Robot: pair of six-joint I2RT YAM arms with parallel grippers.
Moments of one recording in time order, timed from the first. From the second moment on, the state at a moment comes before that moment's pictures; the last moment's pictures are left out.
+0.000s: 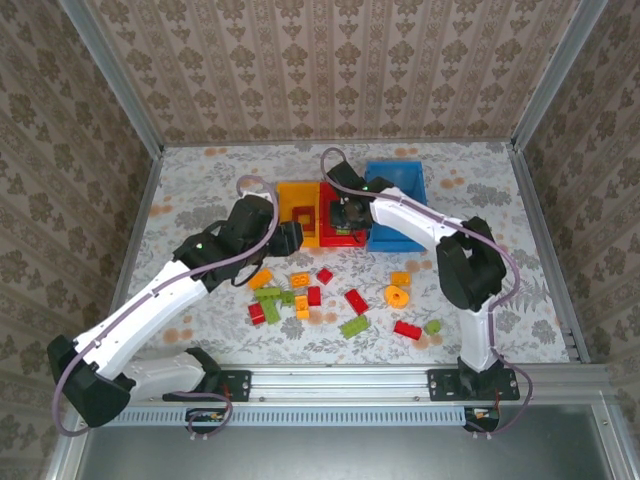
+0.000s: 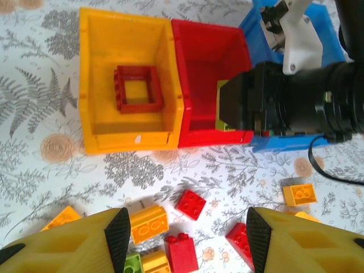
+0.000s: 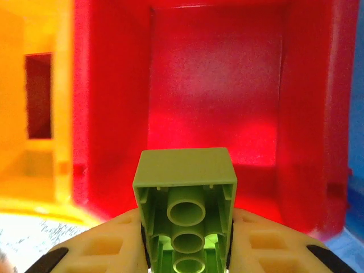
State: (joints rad) left arm -0.78 1.12 1.10 -0.72 -0.16 -0.63; right arm 0.59 2.02 1.65 -0.74 0.09 0.63
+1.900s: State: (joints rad) left arm -0.97 1.98 1.34 -0.74 0.32 -1.31; right arm 0.63 0.81 0.74 -0.72 -0.13 0.48
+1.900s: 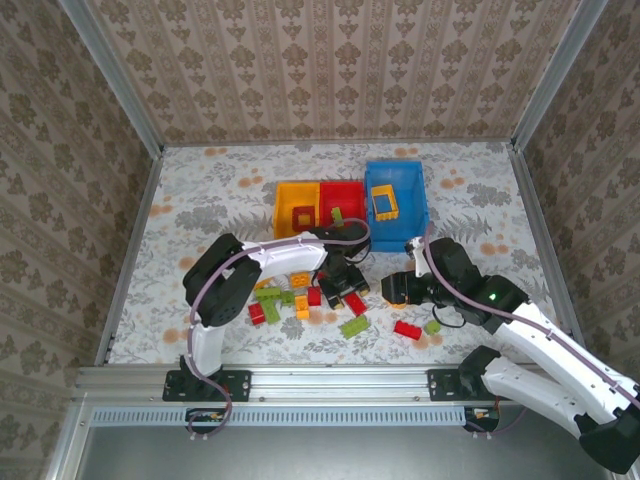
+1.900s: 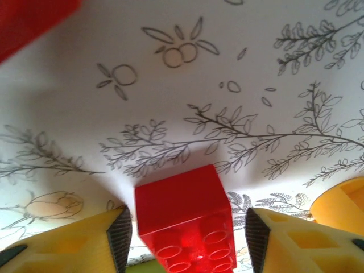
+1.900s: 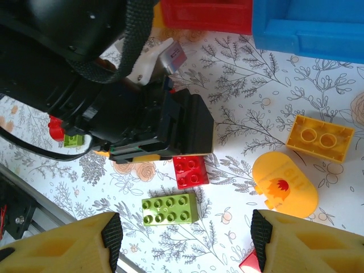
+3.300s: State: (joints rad) left arm -0.56 2.23 2.13 -1.21 -0.30 -0.50; right arm 0.72 1.30 0.97 -0.30 -0.03 0.34
